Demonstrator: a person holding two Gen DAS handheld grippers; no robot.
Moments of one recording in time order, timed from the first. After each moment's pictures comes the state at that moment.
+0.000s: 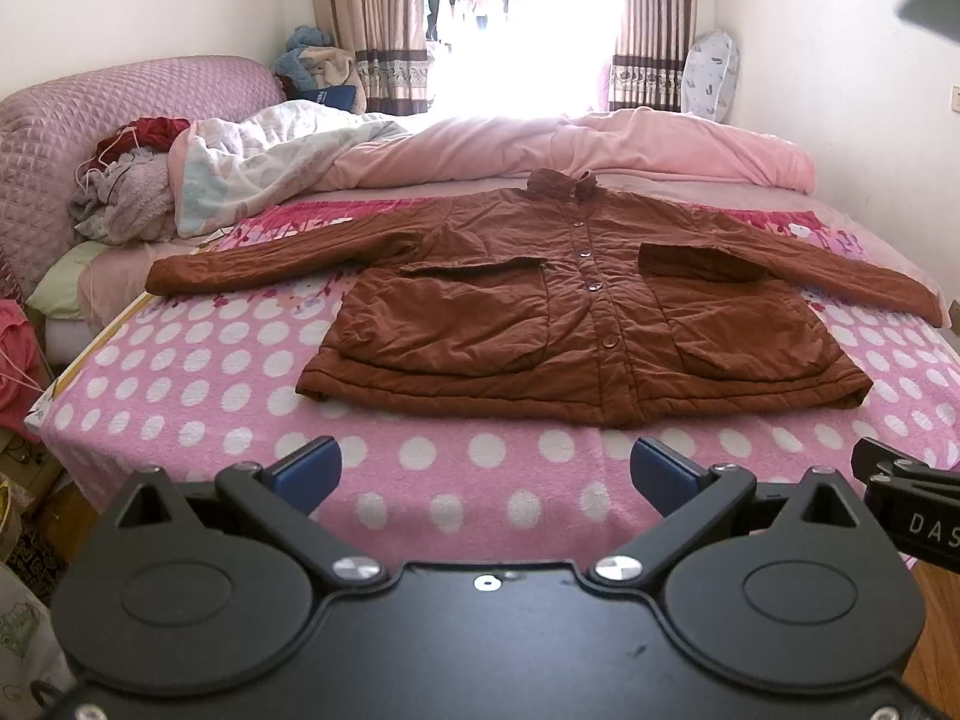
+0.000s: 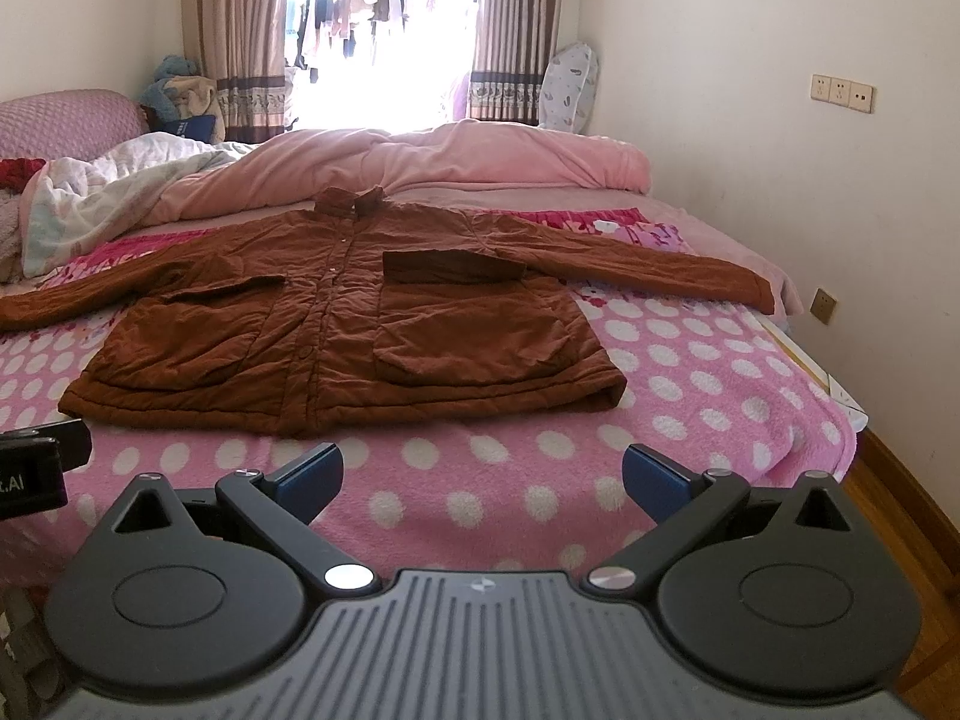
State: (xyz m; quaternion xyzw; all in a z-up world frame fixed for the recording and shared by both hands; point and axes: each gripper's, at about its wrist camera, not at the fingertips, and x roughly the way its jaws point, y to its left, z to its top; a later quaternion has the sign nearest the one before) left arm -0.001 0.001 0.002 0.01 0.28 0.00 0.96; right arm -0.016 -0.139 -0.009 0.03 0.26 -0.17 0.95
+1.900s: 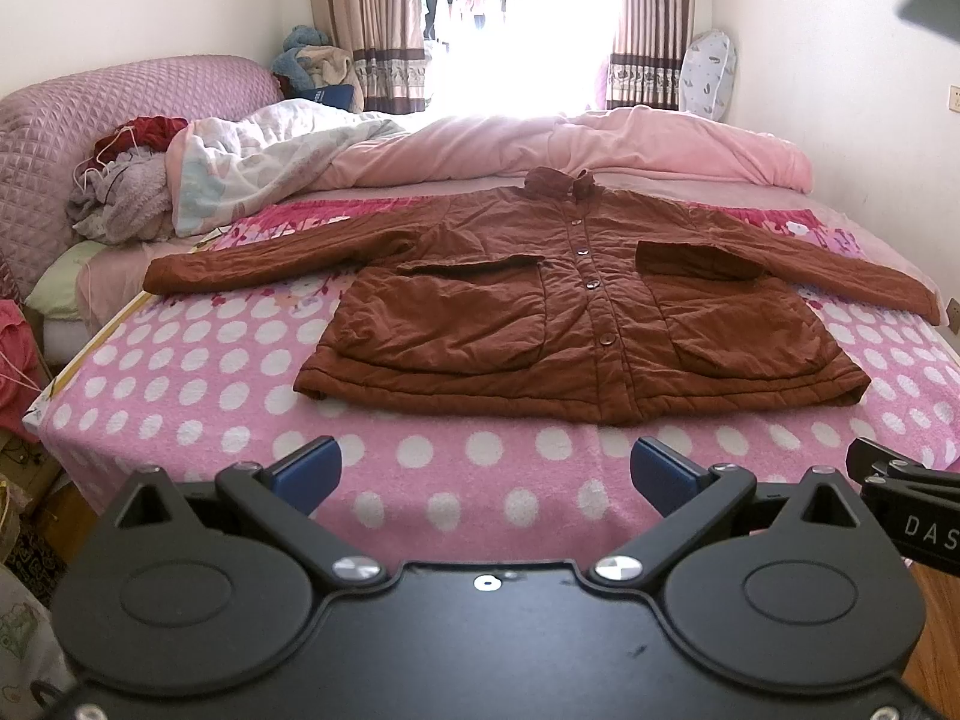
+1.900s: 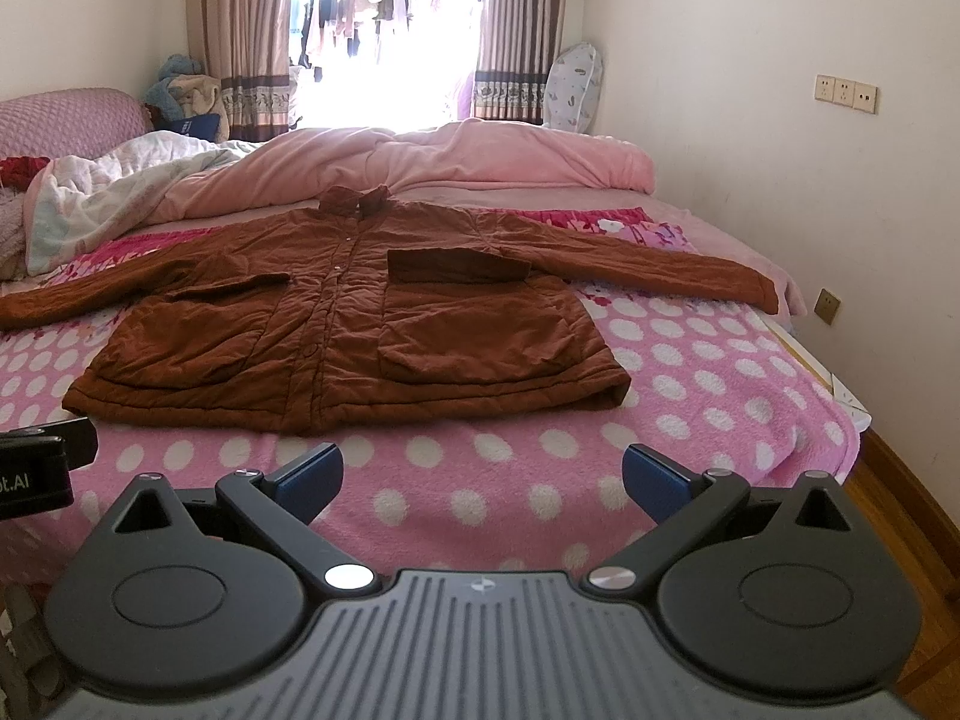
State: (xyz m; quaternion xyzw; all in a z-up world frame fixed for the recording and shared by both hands) left arm -0.001 0.000 0.001 0.01 0.28 -0.01 0.96; right arm -0.016 -0.138 -0.008 0.02 0.26 -0.17 0.95
